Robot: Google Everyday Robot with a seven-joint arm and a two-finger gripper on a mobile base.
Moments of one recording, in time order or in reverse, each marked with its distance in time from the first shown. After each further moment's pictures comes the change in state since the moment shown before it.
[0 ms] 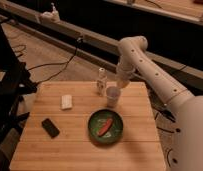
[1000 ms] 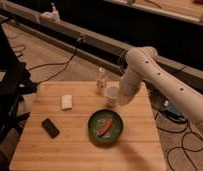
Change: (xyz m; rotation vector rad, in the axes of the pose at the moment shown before) arm 0.007 0.149 -0.018 -0.060 -0.088 0.032
